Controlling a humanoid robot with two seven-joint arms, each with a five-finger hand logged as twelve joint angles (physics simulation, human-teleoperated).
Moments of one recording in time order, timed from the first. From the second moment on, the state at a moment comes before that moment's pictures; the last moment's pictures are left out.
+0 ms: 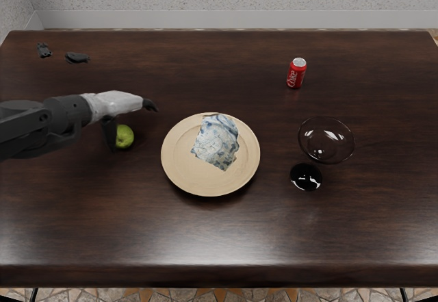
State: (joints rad) left arm -1.11 0.60 -0.08 -1.24 1.44 -0.17 0.14; right arm -0.10 0.00 0.06 0.15 -0.17 0.17 -0.23
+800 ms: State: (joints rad) left arm -1.11 0.64 -0.01 -1.30 1.45 -0.08 0.19; right arm -0.10 0.00 0.06 0.15 -0.17 0.17 -0.23
